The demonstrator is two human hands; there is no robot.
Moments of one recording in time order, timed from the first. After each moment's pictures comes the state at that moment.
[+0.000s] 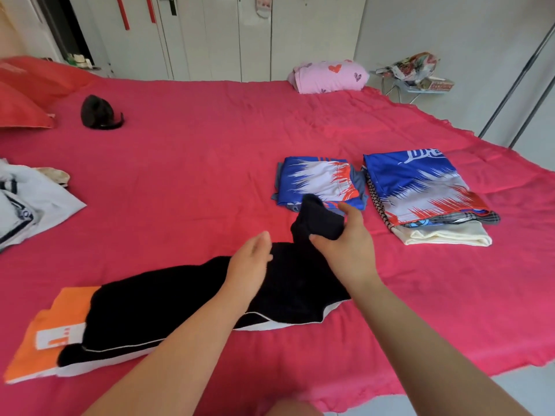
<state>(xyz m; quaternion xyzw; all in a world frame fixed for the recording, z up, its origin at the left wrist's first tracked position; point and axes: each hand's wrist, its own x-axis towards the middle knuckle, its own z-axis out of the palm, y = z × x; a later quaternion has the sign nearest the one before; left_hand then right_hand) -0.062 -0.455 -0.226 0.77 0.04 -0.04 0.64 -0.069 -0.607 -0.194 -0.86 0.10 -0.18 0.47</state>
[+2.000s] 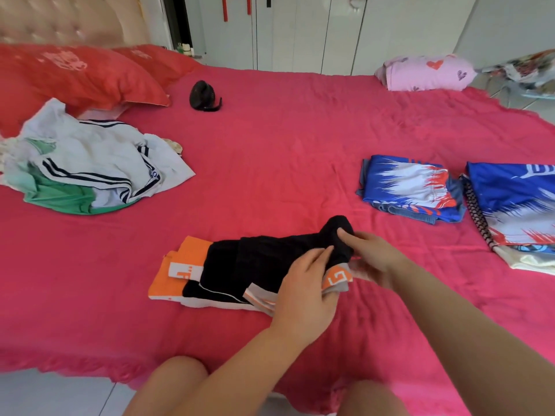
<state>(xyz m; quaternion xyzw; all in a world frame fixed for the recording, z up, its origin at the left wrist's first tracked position) -0.141 -0.388 -0.250 0.90 -0.09 0.16 0.38 -0.052 -0.519 -0.217 -0.73 0.09 0.24 0.64</state>
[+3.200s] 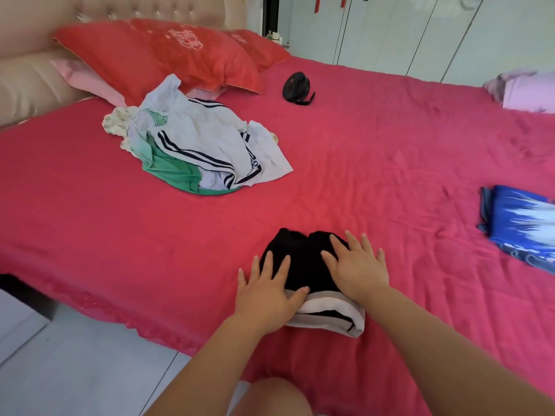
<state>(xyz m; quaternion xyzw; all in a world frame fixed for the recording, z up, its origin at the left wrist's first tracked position) -0.155 -0.159 -0.287 0.96 0.15 -0.12 0.18 -0.049 -0.300 -0.260 -0.97 -0.20 0.10 0.04</state>
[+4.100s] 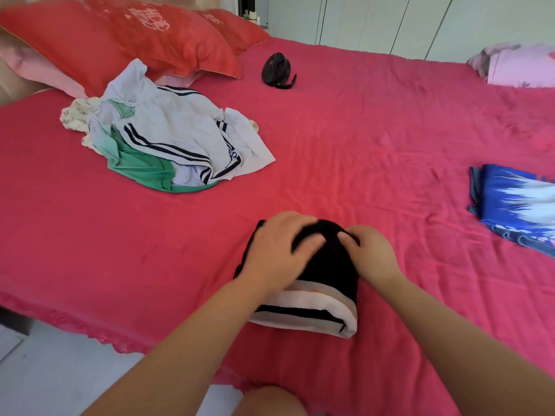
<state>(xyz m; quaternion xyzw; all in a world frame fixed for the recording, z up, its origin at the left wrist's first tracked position) -0.092 -0.164 -0.257 0.90 -0.04 0.24 0.36 -0.017 -0.325 -0.263 -0.94 -0.14 0.02 0.31</state>
